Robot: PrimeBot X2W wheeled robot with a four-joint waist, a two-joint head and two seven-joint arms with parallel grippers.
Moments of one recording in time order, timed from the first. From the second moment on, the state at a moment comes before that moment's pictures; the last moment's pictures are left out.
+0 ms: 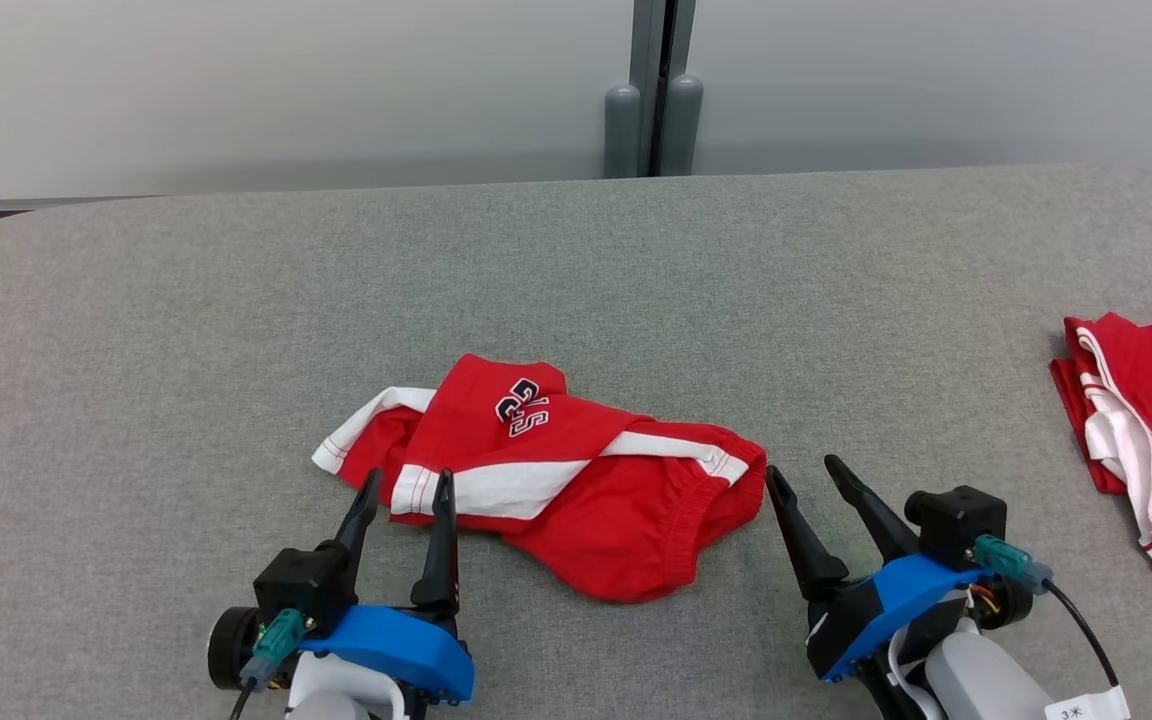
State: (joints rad) left arm -0.15 0.05 -0.28 0.41 -0.31 -0.02 -0.26; right arm -0.34 -0.13 0.35 0.61 0.43 0.13 -0.26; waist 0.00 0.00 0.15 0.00
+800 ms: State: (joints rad) left arm -0.21 0.05 -0.19 0.49 -0.38 0.03 -0.26; right arm -0.31 -0.09 0.36 0.57 0.43 0.13 -0.26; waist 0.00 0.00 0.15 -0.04
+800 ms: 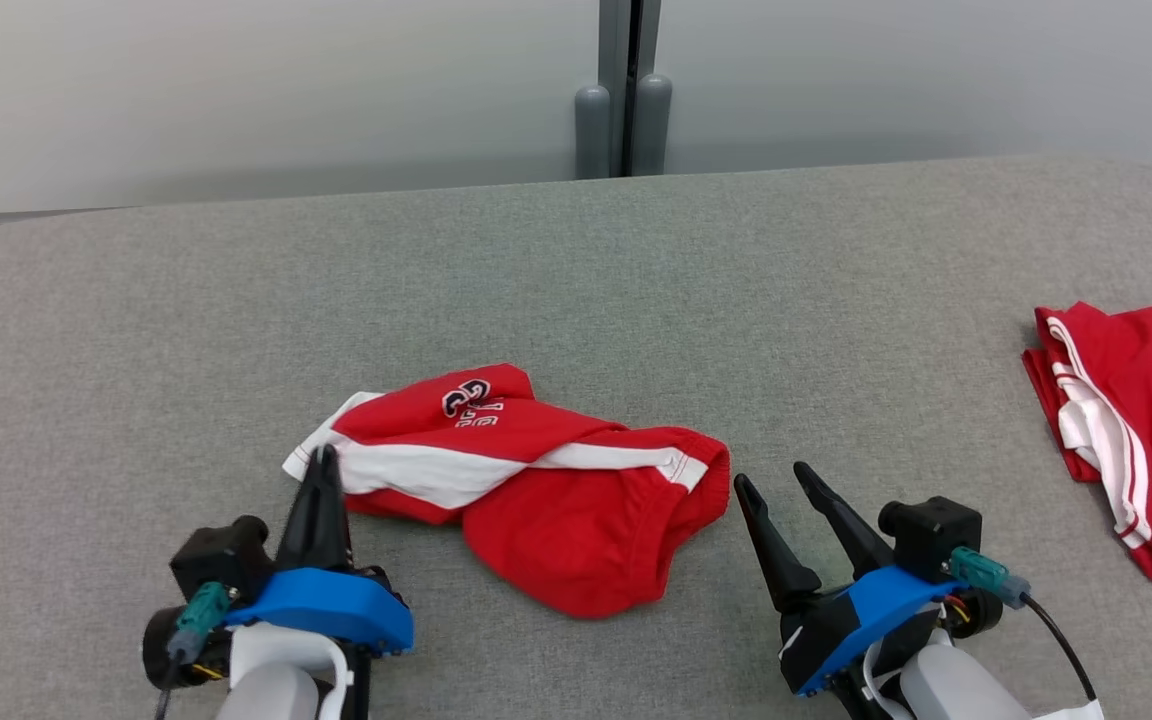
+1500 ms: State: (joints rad) left arm -0.18 0.05 0.08 0.46 -0.26 0.06 -0.26; right arm -0.26 -0.08 0.52 0.51 0.47 0.13 -0.26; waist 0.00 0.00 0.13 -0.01
